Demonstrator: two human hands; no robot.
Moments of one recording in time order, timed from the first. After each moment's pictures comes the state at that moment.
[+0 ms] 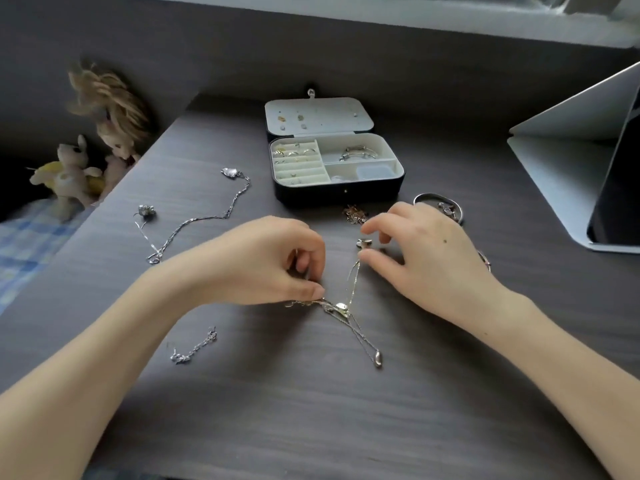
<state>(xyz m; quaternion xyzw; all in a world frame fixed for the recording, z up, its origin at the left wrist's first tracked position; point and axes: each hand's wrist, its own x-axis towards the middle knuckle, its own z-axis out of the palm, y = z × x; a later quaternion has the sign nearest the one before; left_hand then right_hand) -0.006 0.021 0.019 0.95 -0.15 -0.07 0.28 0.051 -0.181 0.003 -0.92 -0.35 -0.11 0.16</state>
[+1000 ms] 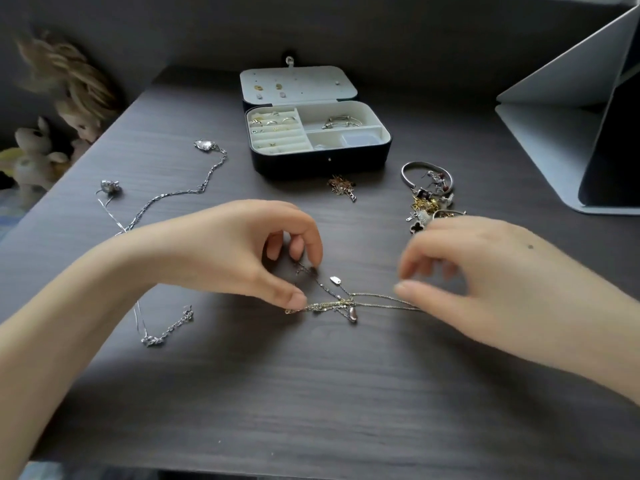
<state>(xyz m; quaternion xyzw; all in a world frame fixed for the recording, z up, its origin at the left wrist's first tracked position) -0.014 0.026 0.018 0.91 -0.20 -0.15 0.33 -0.001 -0.223 0.040 -0.93 -0.35 0.03 0.11</state>
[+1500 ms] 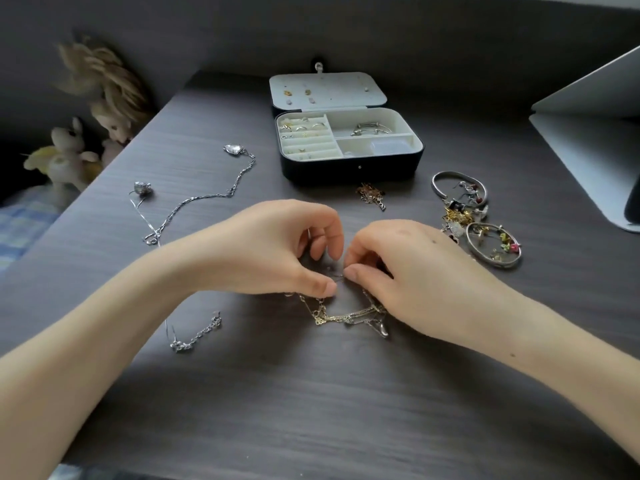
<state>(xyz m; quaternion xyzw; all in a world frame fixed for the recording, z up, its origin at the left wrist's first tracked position) -0.010 0.023 0.011 0.92 -0.14 -0.09 0.35 0.014 -0.157 0.019 -0.91 -0.38 0.06 0.16</state>
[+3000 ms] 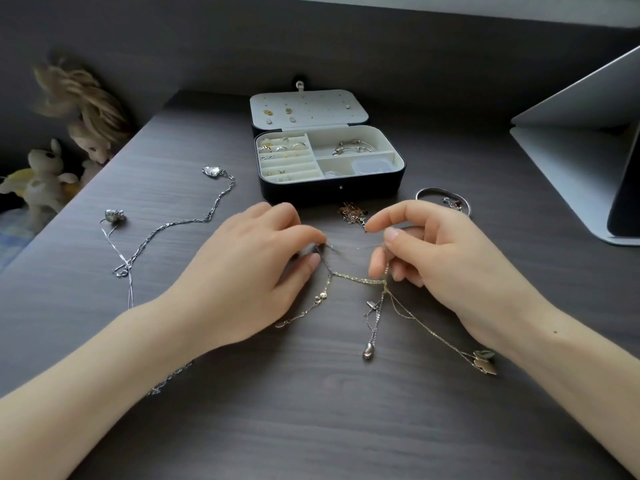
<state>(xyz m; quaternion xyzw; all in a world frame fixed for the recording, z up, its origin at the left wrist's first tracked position) -0.008 0.017 -0.008 0.97 -0.14 0.14 0.13 0.038 -0.178 0.014 -0.79 -0.16 0.15 0.57</state>
